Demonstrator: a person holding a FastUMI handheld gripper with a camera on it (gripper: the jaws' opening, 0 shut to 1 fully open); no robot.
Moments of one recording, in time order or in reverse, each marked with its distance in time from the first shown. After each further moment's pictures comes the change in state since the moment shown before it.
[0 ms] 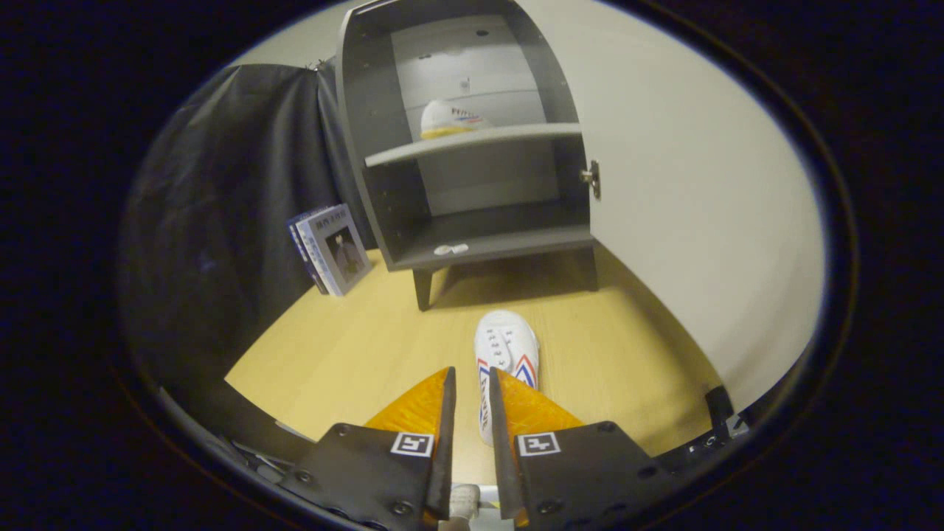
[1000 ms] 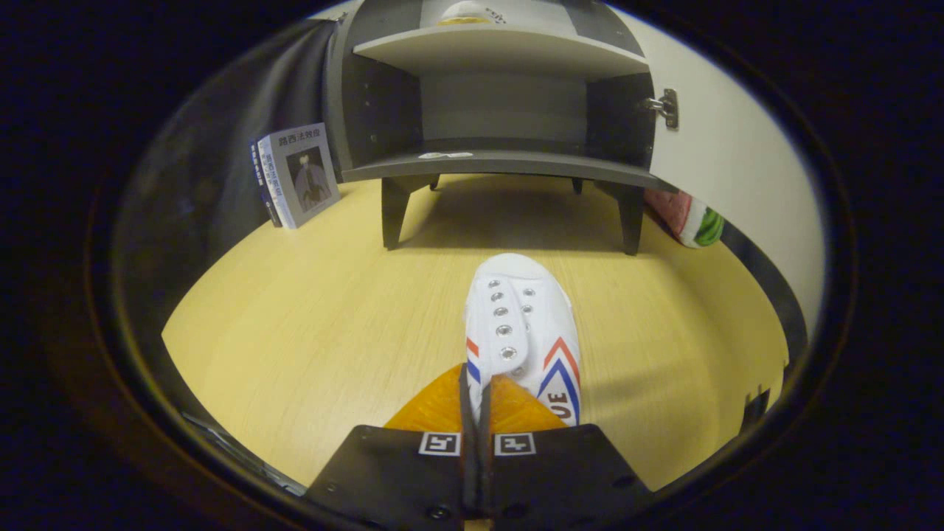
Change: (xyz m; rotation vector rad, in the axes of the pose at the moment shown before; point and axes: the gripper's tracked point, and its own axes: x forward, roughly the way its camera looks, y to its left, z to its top) arm 0.107 -0.003 -0.043 -0.116 0.119 -0.075
